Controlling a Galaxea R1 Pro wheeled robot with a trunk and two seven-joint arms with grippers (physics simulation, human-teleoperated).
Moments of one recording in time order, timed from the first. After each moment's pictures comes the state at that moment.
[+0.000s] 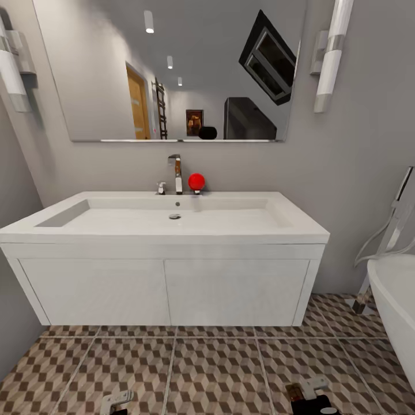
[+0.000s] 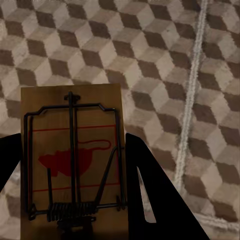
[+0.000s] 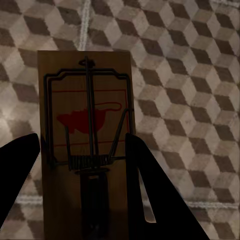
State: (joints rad) left arm -0.49 0.04 -0.32 0.07 0.50 -0.25 0.03; right arm -0.56 -0.10 0.16 0.06 0.00 -0.12 -0.03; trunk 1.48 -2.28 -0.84
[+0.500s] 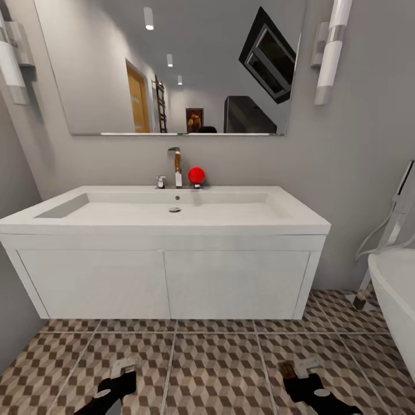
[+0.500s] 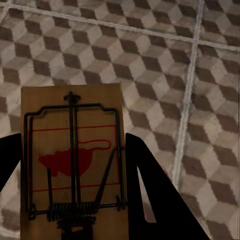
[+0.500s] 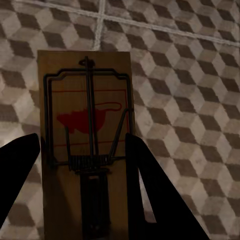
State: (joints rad) left arm -0.50 0.06 -0.33 -0.20 0.50 -0.10 0.16; right arm -0.56 -0.10 0.16 -0.07 0.00 -0.12 -0.01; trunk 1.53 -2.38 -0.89
